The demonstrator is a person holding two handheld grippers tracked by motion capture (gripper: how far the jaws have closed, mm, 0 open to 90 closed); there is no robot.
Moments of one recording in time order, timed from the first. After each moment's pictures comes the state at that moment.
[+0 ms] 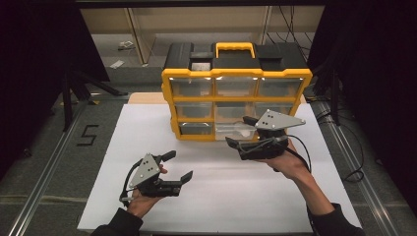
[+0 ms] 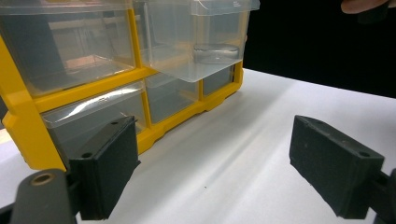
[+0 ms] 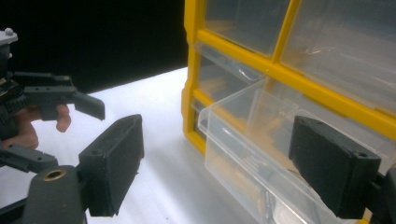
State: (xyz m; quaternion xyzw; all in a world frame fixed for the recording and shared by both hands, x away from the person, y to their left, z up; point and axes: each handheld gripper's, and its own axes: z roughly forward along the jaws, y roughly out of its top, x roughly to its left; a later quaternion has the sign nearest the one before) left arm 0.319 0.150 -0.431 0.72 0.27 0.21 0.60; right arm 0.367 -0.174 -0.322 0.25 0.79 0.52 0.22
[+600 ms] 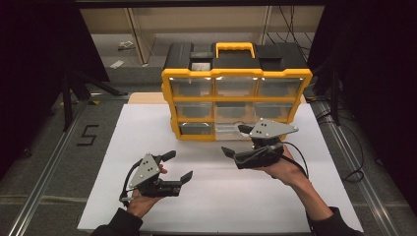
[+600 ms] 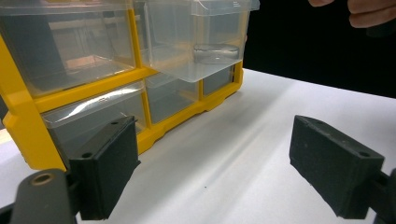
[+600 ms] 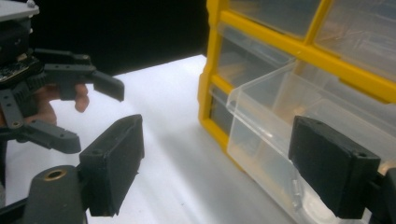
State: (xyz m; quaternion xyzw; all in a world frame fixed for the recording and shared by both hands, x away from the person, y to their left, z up) left arm 0.318 0.151 -0.431 0.72 0.27 0.21 0.60; right arm 0.357 -0.166 -0.334 0.24 0.81 0.50 0.20
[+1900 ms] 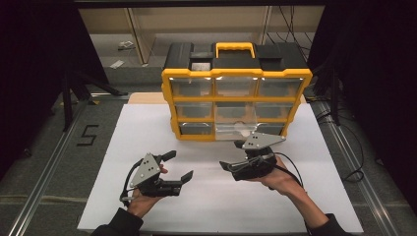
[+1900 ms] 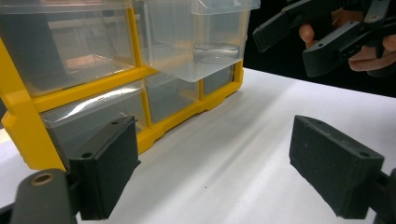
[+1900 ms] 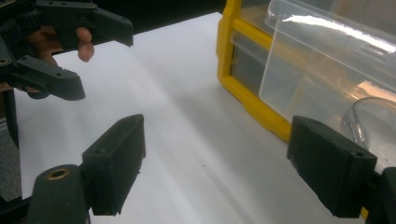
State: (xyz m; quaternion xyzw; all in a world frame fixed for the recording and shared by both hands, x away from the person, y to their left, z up) left arm 0.320 0.150 -0.431 0.73 0.27 0.21 0.60; right arm 0.356 -0.161 -0.376 0.26 0.83 0.46 0.15
